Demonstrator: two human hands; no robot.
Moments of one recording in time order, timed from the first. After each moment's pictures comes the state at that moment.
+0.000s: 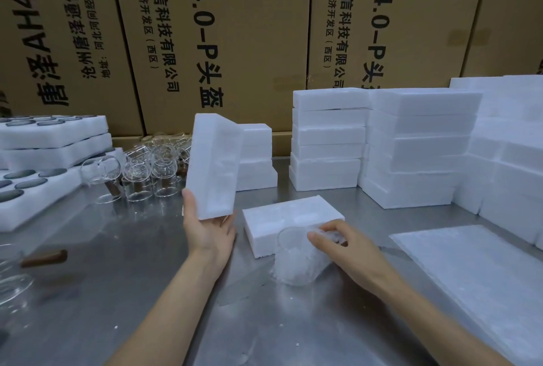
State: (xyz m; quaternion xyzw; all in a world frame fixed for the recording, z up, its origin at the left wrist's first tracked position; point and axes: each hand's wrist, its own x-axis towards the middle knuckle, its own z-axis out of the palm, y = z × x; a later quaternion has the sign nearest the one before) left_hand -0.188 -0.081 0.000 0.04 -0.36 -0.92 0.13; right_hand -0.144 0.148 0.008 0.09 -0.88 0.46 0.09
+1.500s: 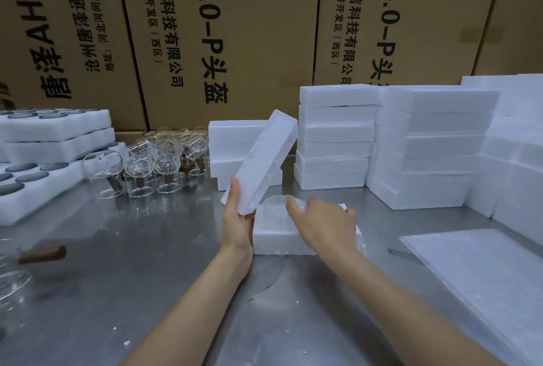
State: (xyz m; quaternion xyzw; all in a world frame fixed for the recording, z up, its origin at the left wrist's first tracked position) left_hand -0.196 -0.046 0.003 -0.03 -0.42 -0.90 0.12; right_hand -0.201 0.085 0.017 -0.02 -0.96 0.17 0.21
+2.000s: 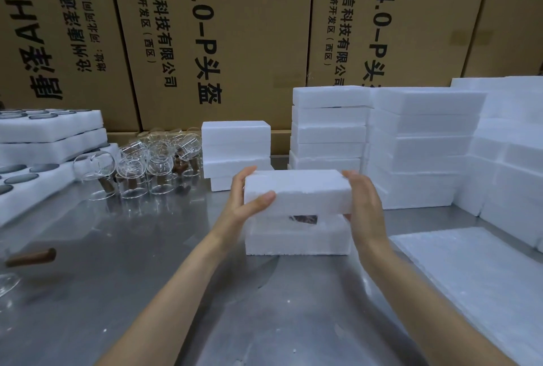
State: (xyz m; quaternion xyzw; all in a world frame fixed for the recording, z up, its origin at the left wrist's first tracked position) left_hand -0.191 -0.059 0.019 -0.17 -0.67 -0.72 0.10; right_hand -0.183 0.138 0.033 0.01 -0.66 0.71 0.24
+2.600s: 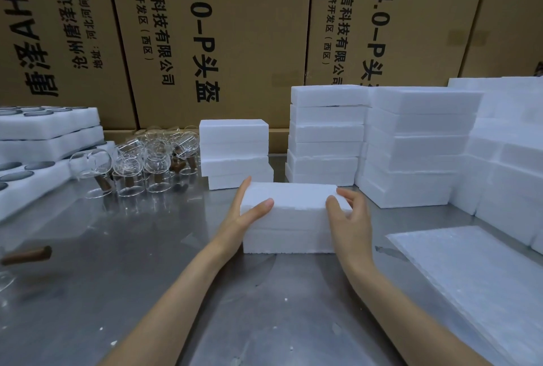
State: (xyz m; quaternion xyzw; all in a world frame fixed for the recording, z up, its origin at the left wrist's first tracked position) left_hand -0.185 -0.057 0.006 -0.11 -0.70 -0.70 0.05; right_hand -0.180 0.128 0.004 -0.03 -0.71 0.66 0.26
